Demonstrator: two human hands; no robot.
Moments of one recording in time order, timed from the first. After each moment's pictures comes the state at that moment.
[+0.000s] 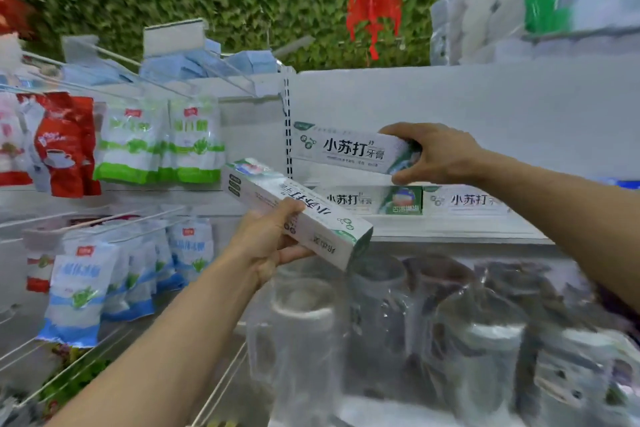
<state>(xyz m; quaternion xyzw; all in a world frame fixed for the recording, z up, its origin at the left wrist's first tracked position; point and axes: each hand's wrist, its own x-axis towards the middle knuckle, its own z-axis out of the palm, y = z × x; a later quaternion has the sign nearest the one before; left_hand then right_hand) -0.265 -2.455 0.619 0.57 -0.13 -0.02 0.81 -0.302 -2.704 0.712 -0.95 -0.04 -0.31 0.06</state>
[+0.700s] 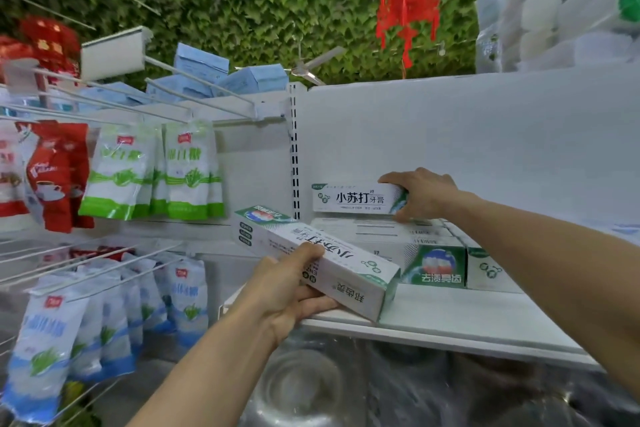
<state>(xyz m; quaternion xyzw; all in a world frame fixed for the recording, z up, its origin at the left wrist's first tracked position) -0.183 -2.521 0.634 0.56 -0.07 -0.05 0.83 -0.093 -2.773 0.713 -0.98 -0.02 -0.22 -0.01</state>
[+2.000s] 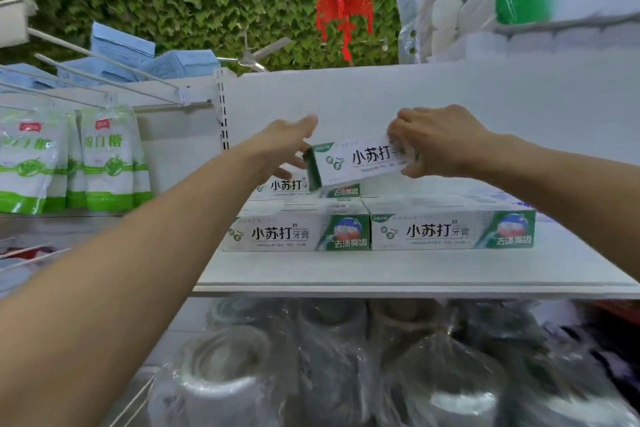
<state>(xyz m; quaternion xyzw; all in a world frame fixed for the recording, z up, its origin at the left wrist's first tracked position) -0.165 -2.613 0.750 0.83 -0.25 0.06 0.49 -0.246 -2.838 0.751 -0.88 -0.04 -0.34 -0.32</state>
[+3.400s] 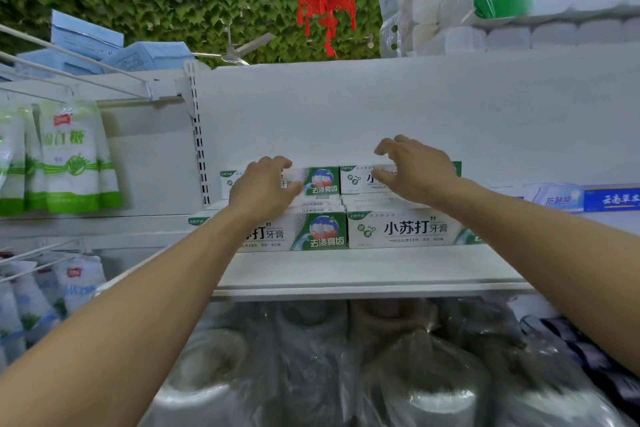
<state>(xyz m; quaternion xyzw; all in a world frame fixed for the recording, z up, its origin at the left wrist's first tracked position) -0.117 -2.631 0.676 0.88 -0.27 0.29 0.26 -0.208 -2.862 0.697 -0.93 0.05 -0.36 -0.04</state>
